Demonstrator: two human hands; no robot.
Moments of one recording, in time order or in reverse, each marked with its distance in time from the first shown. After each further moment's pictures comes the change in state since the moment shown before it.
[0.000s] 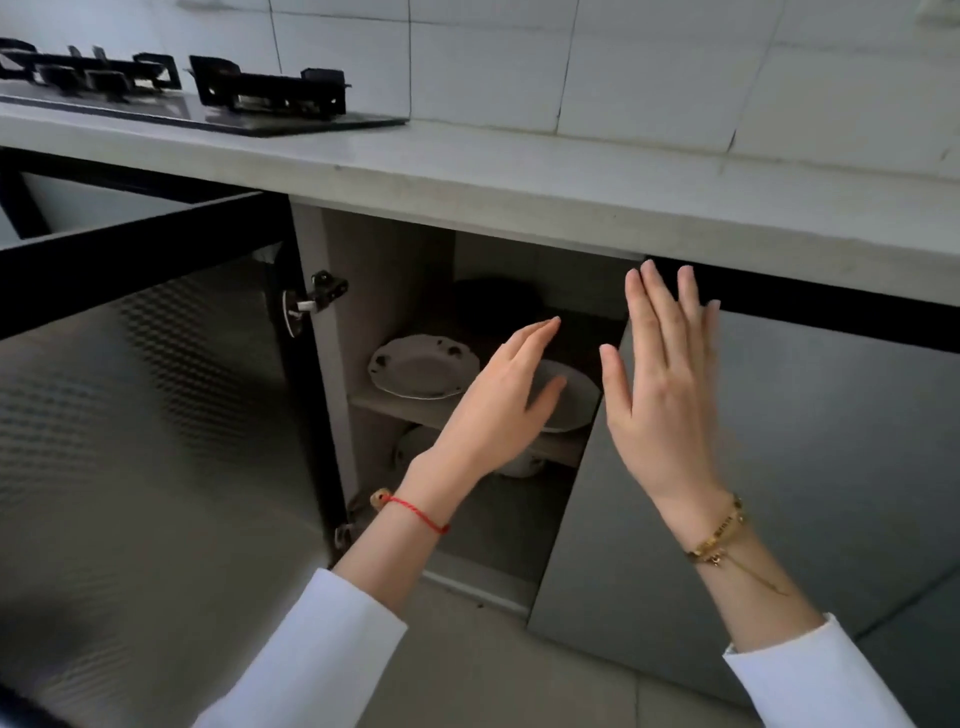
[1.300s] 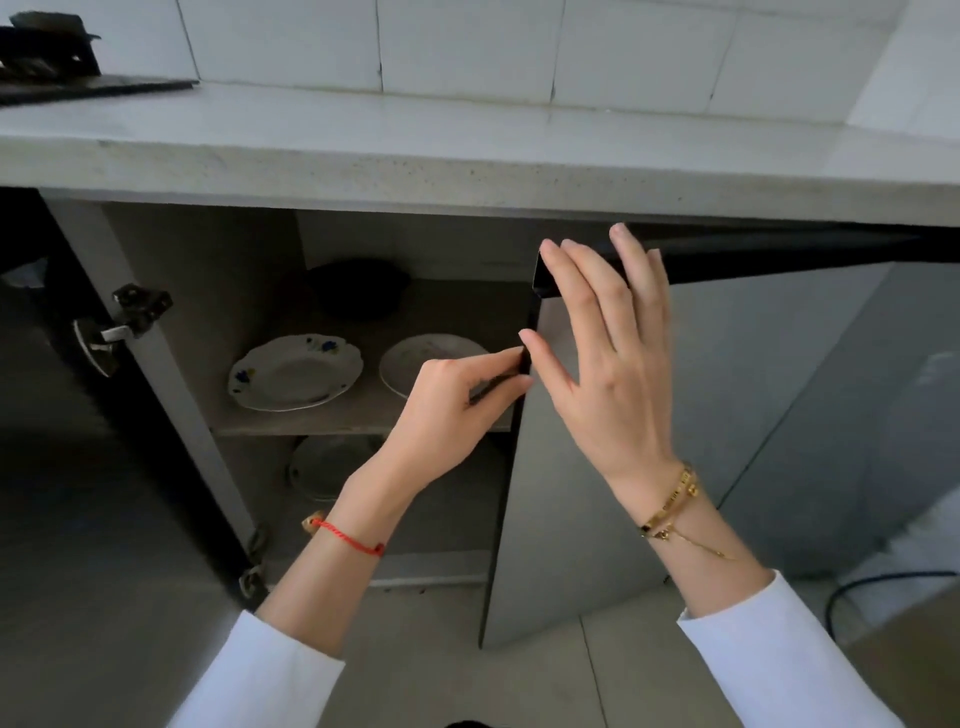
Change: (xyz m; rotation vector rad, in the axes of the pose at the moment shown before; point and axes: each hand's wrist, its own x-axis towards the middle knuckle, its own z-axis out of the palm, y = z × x) left_hand -0.007 0.024 0.012 -0.364 -0.179 0.198; right_hand -0.022 -0.002 -0.038 -0.311 0.199 -0.031
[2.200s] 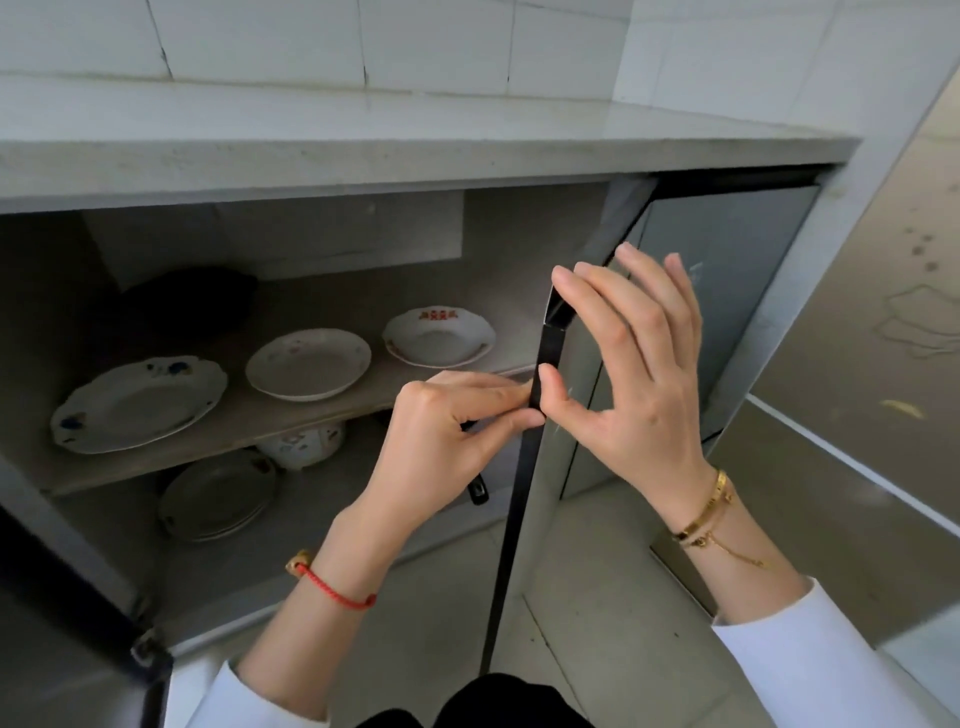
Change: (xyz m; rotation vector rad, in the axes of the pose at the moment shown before) left_hand -0.046 0.073 0.035 -0.230 -0.102 0.321; right_hand -0.055 0.012 -0.130 -0.177 0.046 -0.033
